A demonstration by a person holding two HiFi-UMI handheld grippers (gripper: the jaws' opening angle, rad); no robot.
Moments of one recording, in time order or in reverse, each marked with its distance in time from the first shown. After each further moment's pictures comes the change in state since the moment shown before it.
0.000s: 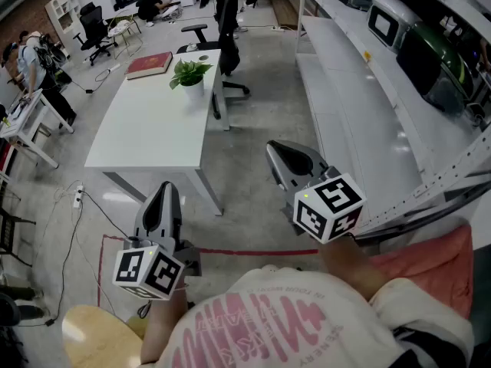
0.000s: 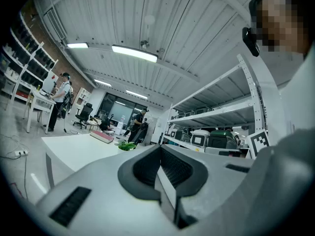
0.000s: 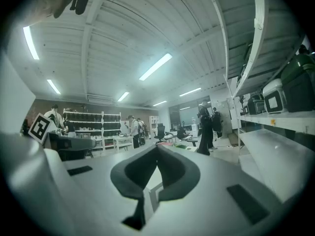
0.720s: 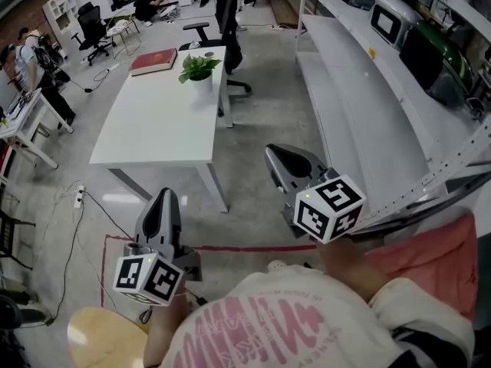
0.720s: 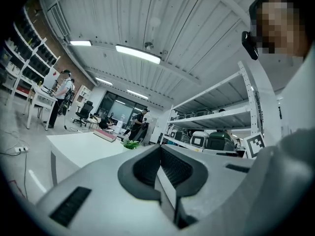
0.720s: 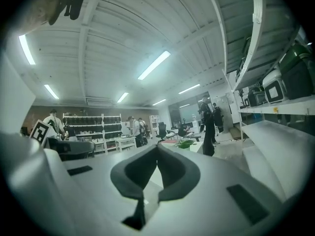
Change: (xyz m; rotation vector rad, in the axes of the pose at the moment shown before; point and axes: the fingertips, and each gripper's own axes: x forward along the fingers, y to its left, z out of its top) left arm -0.042 0.045 0.002 -0.038 -0.002 -0.015; right arm 0.018 0.052 -0.020 0.066 0.013 0.011
